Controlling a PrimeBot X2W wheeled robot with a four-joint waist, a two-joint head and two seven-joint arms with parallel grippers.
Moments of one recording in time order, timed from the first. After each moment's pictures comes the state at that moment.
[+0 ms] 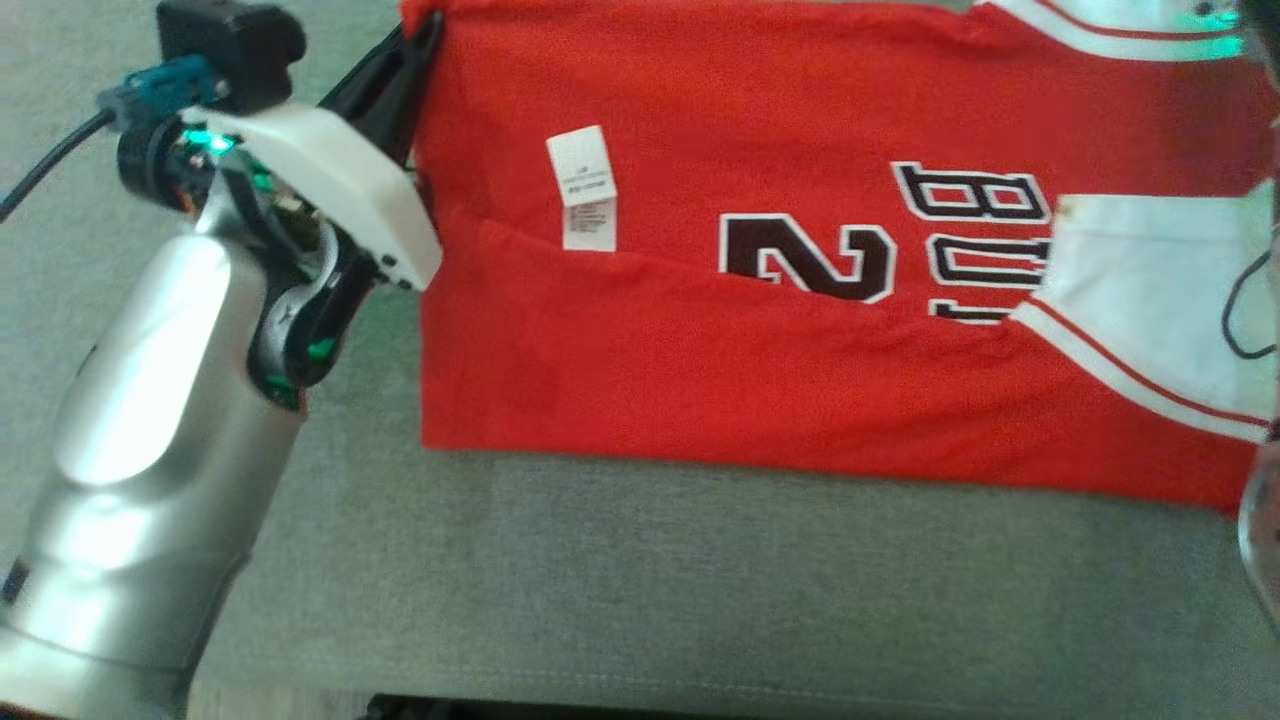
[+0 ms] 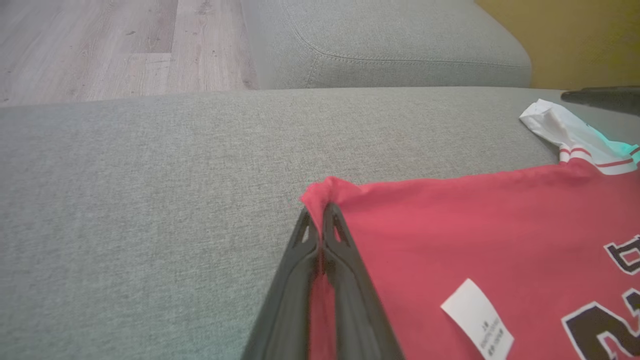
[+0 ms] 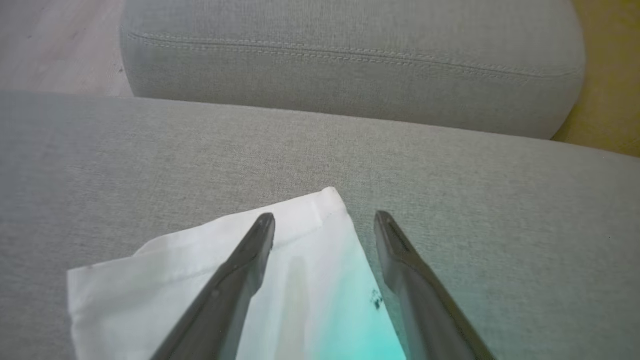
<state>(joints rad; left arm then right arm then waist) -0.77 0.33 -0.47 0.19 -0.64 -0.04 0.39 -1.13 -0.21 -0.03 0.71 0.02 0.13 0.58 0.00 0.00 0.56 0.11</state>
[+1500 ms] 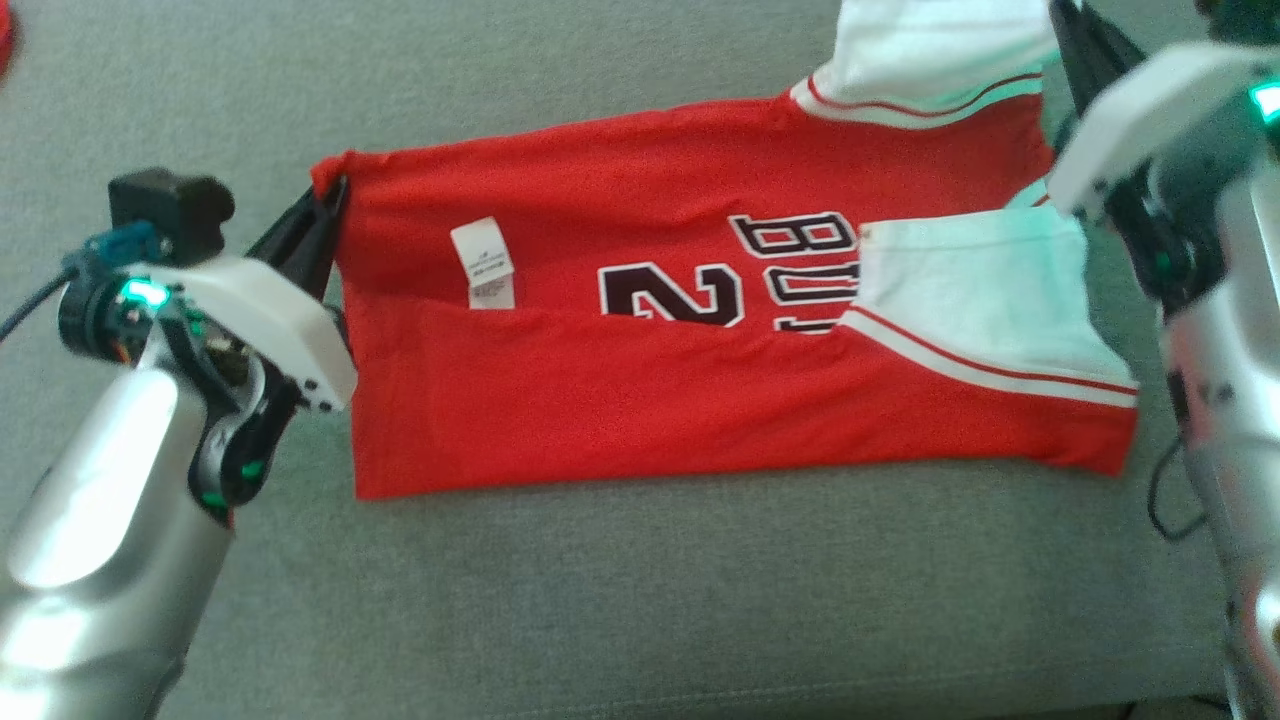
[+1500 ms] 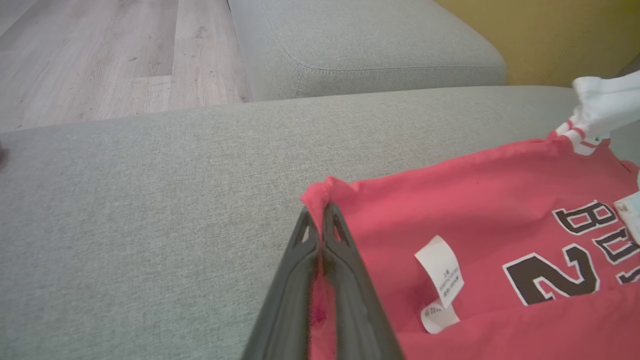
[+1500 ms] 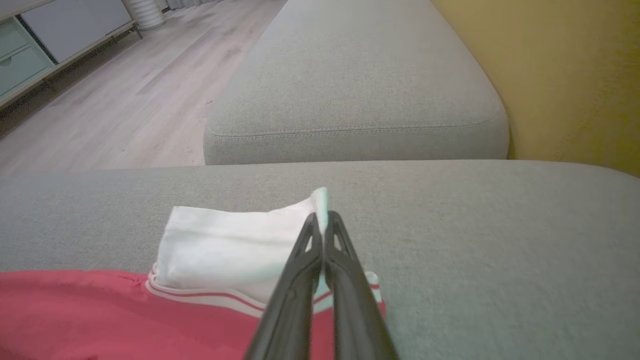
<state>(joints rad) -0.60 0.43 -0.46 0.27 -0.66 -0.04 0.29 -0.84 -0.26 0.19 0.63 0.40 0.13 0.25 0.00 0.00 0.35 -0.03</state>
